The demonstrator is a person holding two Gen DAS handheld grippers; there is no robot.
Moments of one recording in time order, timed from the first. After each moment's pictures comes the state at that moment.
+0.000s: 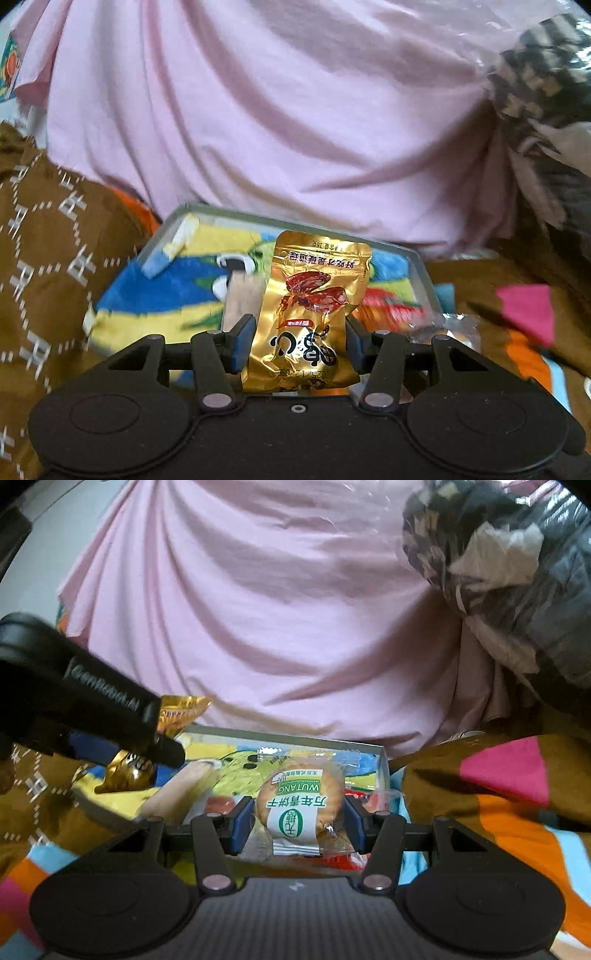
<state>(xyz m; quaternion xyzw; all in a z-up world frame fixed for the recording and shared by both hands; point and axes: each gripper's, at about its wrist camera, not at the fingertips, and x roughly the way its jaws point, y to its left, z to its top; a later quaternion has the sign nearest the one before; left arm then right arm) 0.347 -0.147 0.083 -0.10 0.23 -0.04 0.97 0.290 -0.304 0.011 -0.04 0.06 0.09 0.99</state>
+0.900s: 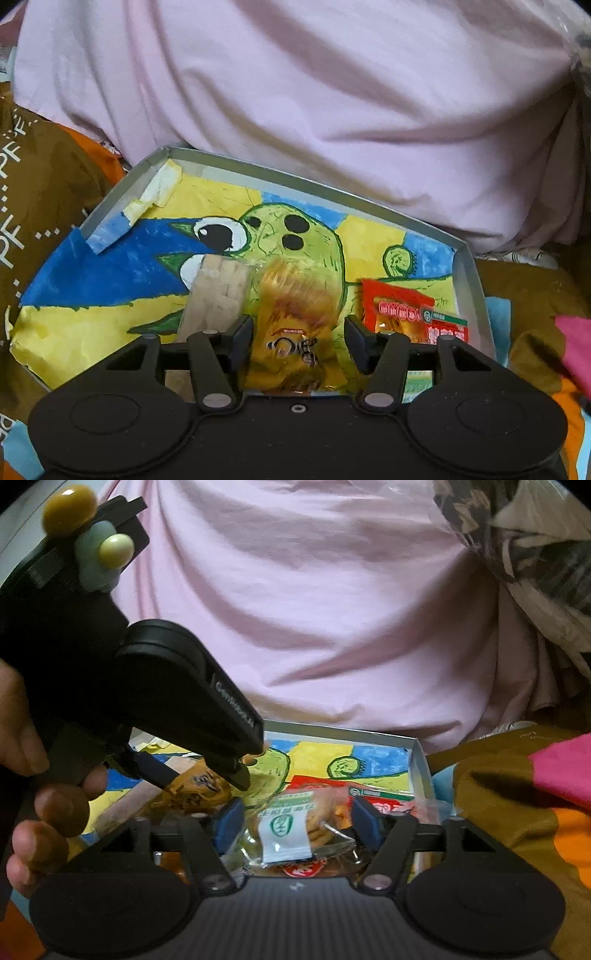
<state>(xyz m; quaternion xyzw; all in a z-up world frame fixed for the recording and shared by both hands) 0.446 -0.160 0.061 -0.14 0.32 -0.02 0.94 0.355 -0.294 -0.003 -0.05 0.08 0.11 0.99</state>
